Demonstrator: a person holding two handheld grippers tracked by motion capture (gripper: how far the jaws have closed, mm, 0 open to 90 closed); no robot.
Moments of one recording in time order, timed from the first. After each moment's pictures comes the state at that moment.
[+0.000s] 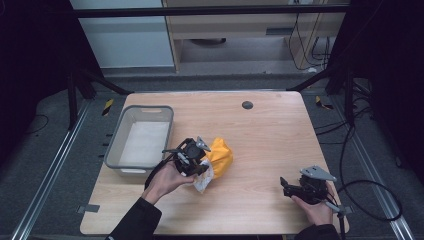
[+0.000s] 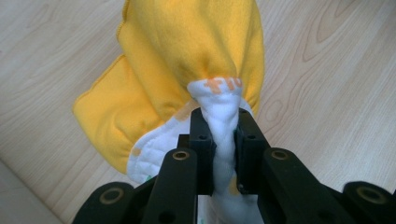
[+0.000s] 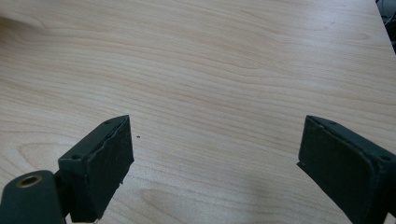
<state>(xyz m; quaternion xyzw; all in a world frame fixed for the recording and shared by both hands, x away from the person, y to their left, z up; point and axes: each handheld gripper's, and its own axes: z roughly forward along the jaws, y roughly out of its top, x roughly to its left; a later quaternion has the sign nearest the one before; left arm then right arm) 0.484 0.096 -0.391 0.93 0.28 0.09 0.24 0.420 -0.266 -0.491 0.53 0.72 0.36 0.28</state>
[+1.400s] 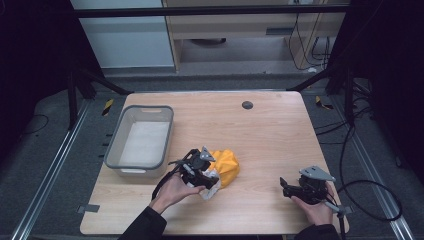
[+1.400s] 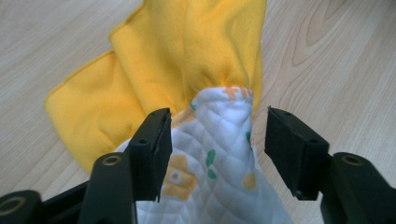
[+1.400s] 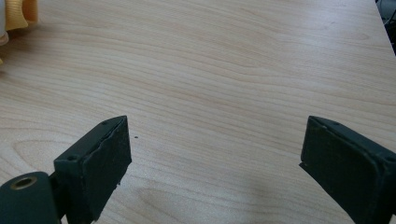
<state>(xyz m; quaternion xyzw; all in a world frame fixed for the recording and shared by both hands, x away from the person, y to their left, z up) 0.472 0.090 -0.425 0.91 0.28 0.09 0.30 0.421 -0.266 -0.493 0.52 0.72 0.36 0.29</state>
